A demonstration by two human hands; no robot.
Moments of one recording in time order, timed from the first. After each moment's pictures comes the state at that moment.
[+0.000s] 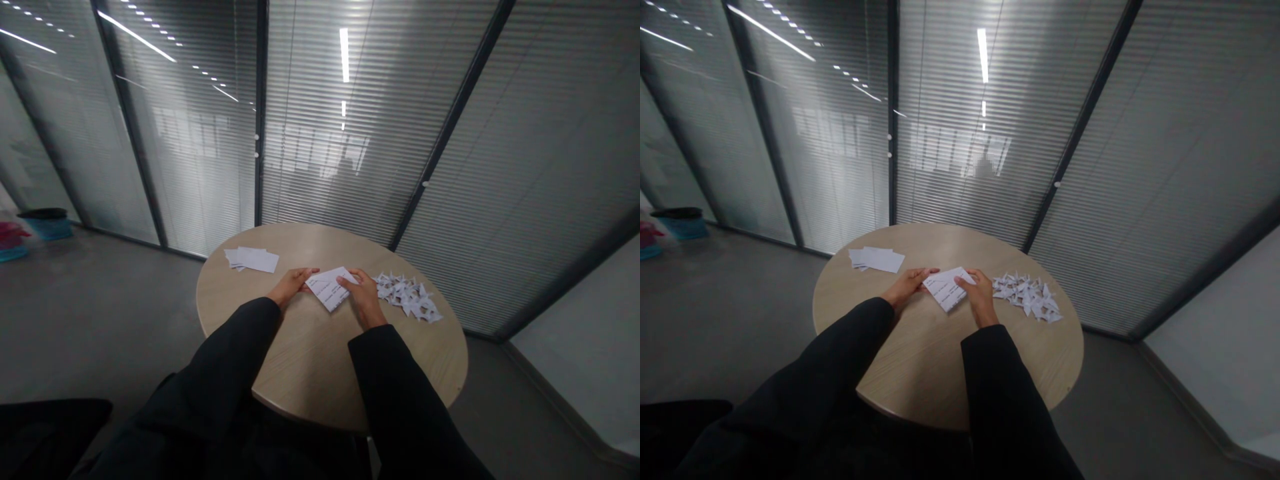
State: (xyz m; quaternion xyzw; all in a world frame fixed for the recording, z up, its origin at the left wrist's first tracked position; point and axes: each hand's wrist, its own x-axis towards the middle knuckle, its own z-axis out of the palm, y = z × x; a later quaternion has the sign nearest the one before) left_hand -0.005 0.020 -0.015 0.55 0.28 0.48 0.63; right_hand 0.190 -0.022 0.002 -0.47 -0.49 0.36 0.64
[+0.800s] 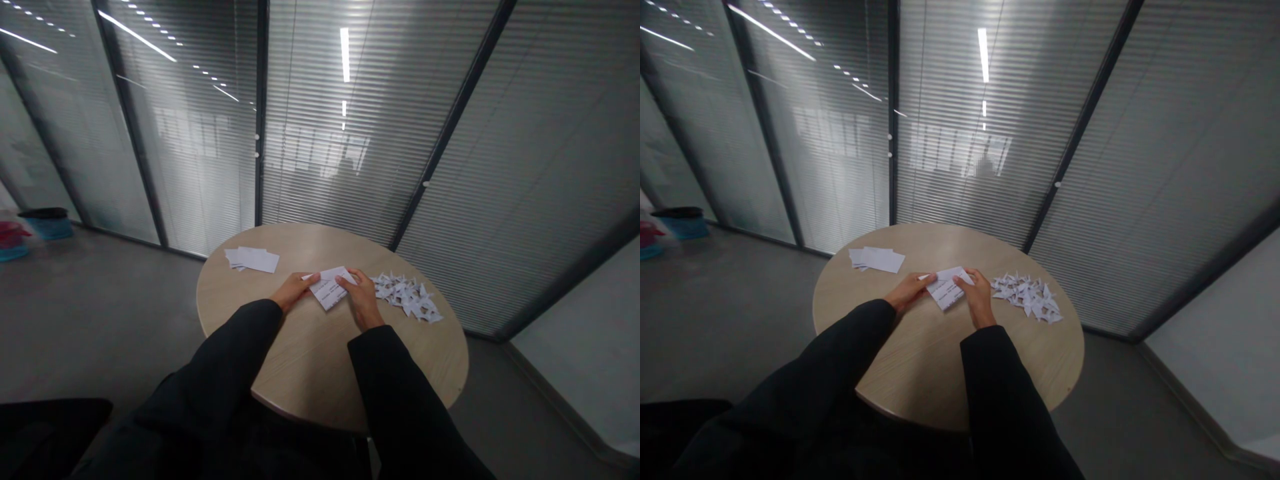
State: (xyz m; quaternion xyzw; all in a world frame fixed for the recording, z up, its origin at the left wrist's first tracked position) left_hand 0.004 0.000 -0.009 0.52 0.24 0.46 0.67; right_hand 0.182 -0.025 0.004 -0.46 -0.48 0.37 0.65
